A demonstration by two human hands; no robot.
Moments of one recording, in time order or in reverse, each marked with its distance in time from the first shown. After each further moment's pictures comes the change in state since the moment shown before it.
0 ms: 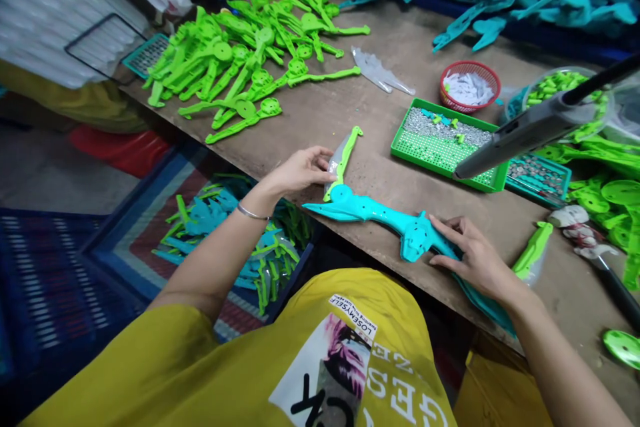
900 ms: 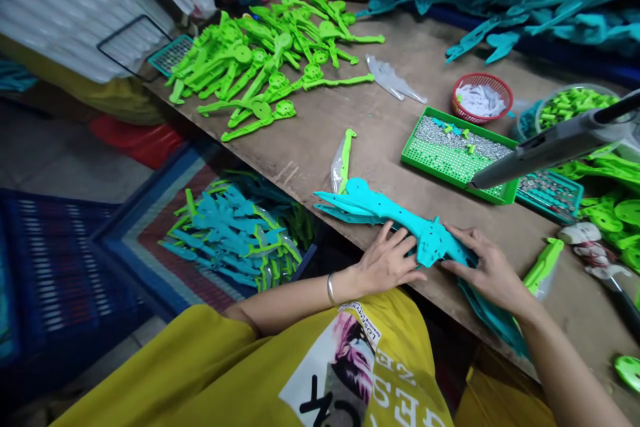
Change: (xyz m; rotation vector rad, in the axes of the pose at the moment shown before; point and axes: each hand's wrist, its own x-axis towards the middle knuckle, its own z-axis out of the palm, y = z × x) left_hand -0.074 -0.015 0.199 0.794 0.127 0.977; right_hand -0.001 0.004 -0.005 0.145 -0.003 0.106
